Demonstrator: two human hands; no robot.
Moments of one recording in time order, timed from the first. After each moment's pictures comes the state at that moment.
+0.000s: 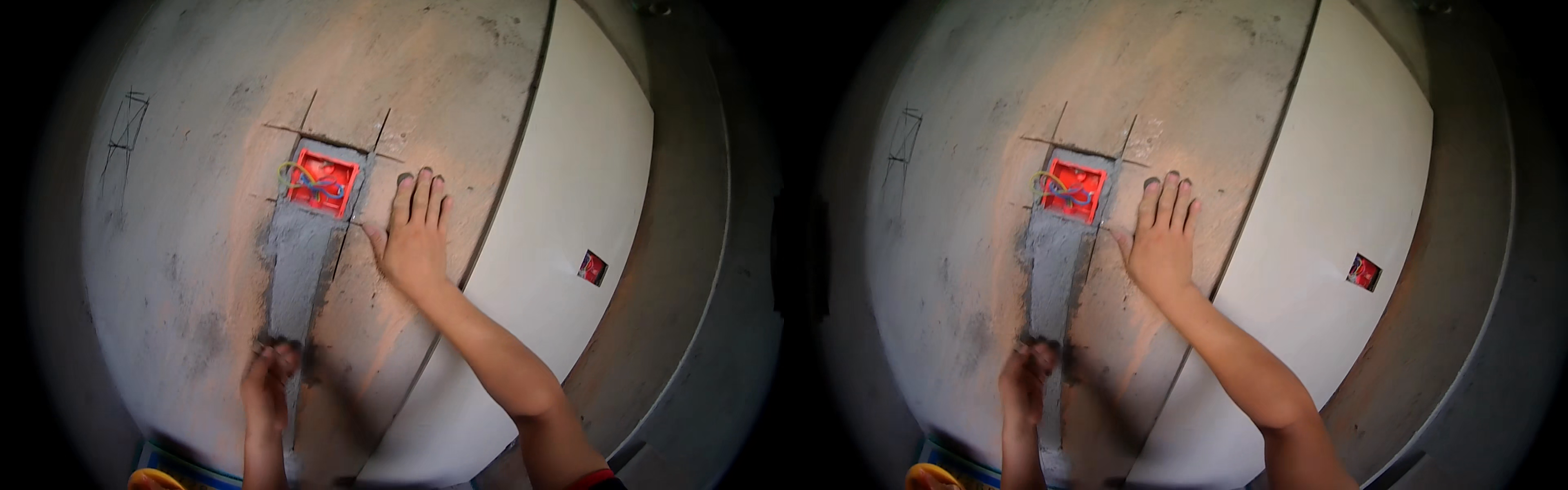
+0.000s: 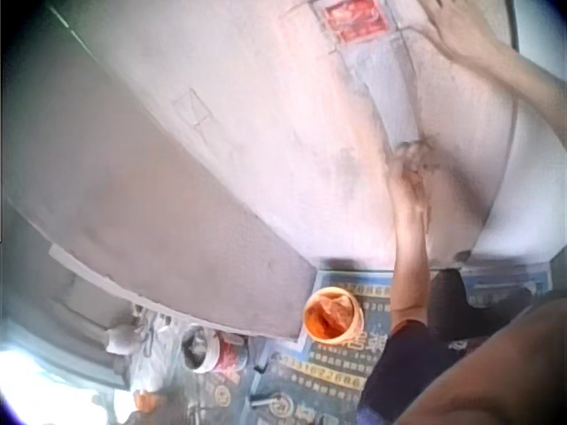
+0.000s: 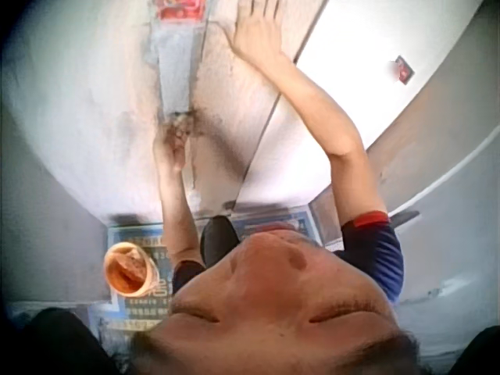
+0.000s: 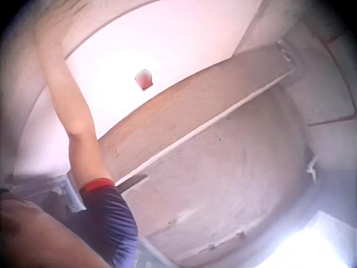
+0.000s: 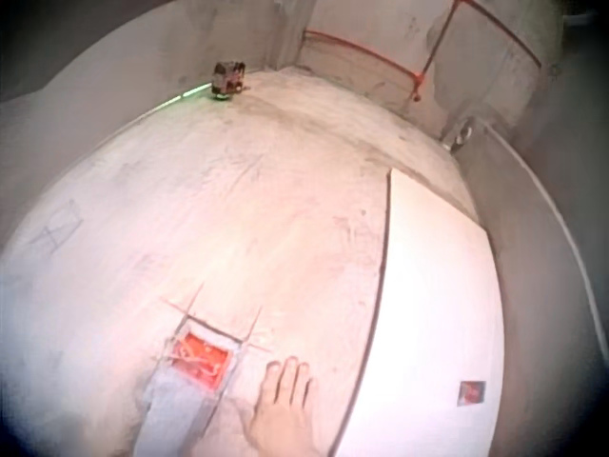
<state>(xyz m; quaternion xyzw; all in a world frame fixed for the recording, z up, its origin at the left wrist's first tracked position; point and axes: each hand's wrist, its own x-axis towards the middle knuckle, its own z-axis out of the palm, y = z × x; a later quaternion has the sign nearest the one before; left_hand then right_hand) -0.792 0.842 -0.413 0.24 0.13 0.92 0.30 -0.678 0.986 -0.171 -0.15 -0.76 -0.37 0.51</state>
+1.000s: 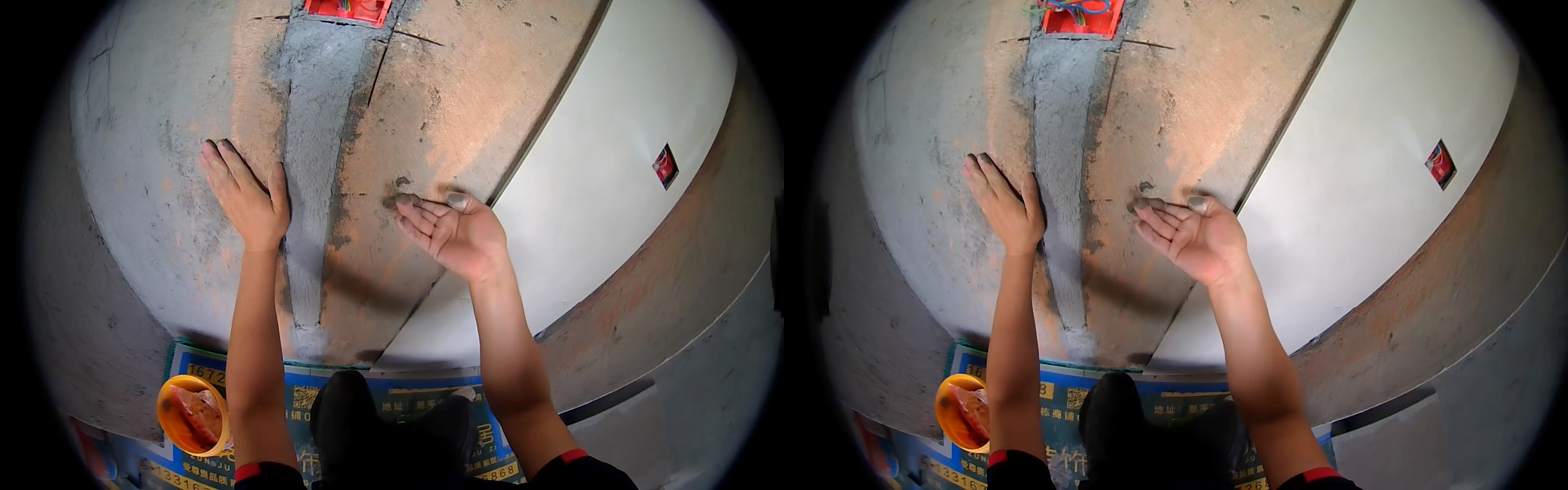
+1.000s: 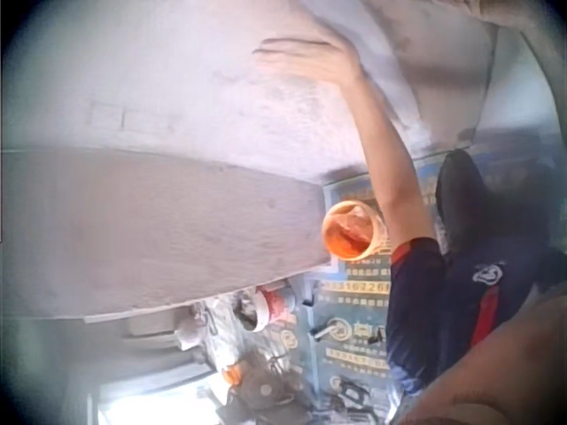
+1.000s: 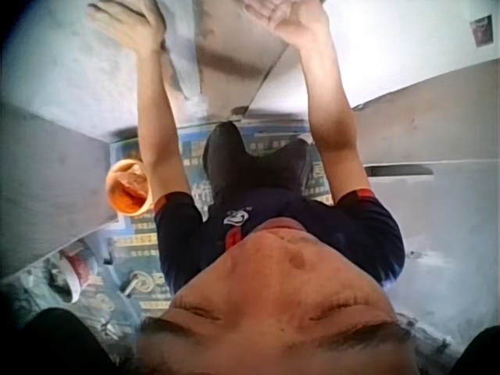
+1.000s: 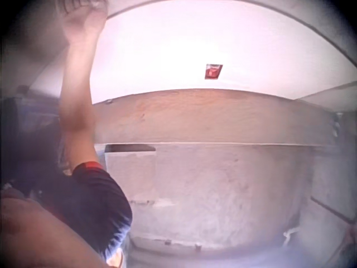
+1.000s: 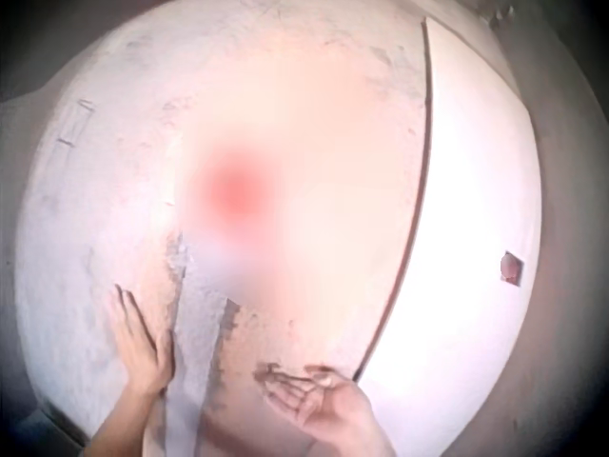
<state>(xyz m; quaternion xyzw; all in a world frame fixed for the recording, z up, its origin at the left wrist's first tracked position) -0.864 0.885 -0.403 0.29 0.63 0.51 -0.51 -0.604 0.983 -0.322 -0.12 -0.31 0.91 0.25</state>
